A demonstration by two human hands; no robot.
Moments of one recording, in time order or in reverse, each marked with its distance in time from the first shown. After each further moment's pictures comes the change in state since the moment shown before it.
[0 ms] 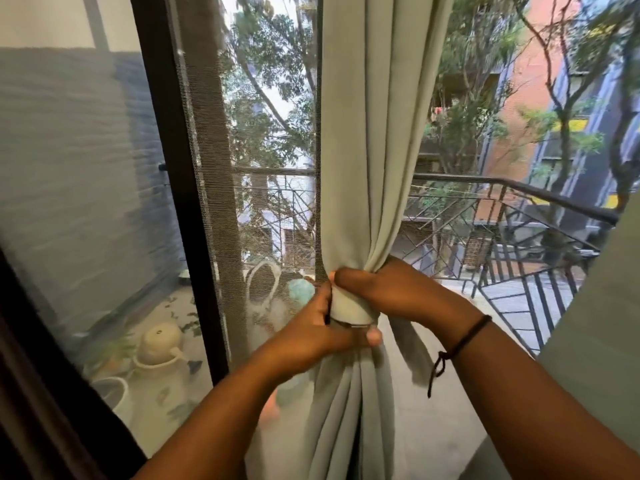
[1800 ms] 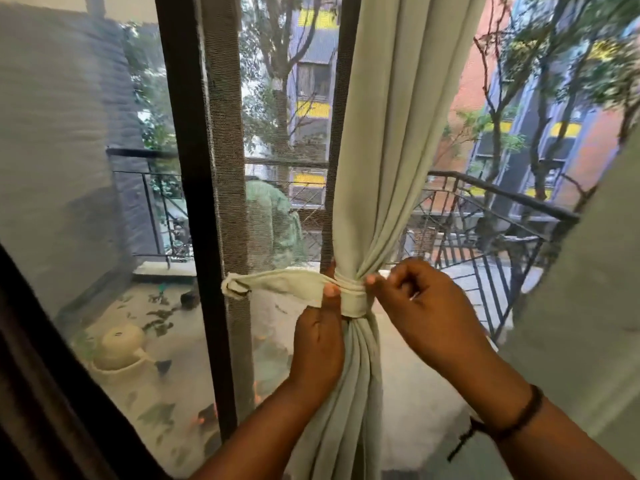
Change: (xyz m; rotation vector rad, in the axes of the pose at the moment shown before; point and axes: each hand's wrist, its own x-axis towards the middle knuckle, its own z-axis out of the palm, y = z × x) left_hand -0.073 -0.010 -0.052 -0.042 0.394 0.320; right_hand -0.076 -0.051 0.076 -0.142 0.551 0.005
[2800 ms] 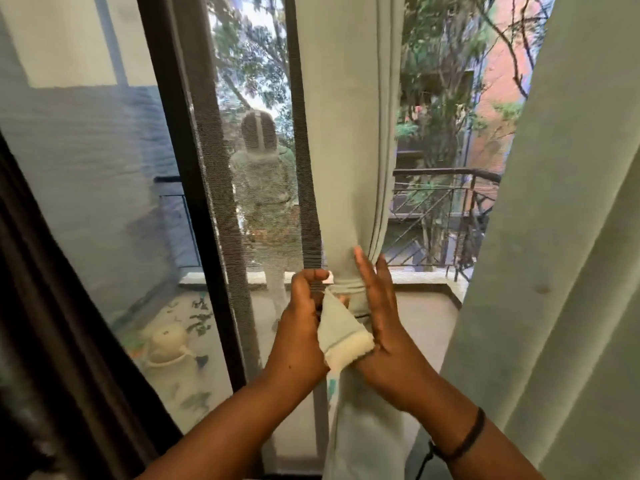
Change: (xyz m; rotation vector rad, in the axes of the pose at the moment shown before) left_hand -0.098 0.078 0.113 0.314 -0.141 0.067; right_hand -0.085 0.071 -0.068 0.474 -0.263 -0.386
